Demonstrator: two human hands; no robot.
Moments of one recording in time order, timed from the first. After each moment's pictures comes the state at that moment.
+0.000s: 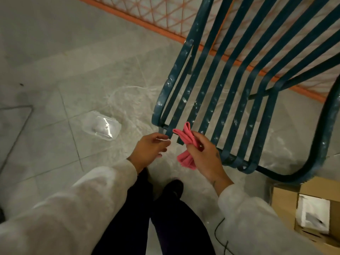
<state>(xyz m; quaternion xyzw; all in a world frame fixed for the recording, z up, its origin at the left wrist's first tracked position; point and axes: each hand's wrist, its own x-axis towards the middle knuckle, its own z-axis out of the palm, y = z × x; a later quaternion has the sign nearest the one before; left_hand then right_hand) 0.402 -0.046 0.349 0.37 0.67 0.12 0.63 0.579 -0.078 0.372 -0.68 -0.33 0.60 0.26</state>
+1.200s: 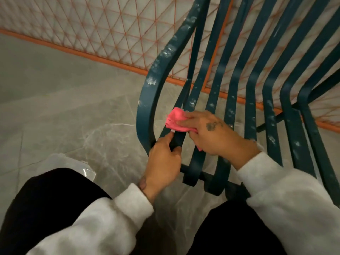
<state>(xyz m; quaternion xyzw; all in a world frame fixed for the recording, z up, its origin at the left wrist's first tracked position) 0.457 0.001 0.148 0.58 0.60 0.33 0.45 0.611 0.053 0.176 -0.54 -0.82 0.15 0.08</state>
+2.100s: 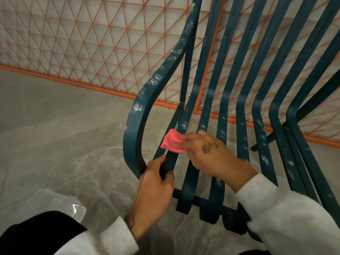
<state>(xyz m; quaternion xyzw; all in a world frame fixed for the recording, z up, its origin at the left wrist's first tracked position) 0.446 0.014 0.145 0.59 0.59 0.36 0.42 0.623 0.080 0.154 -0.54 -0.83 0.09 0.09</state>
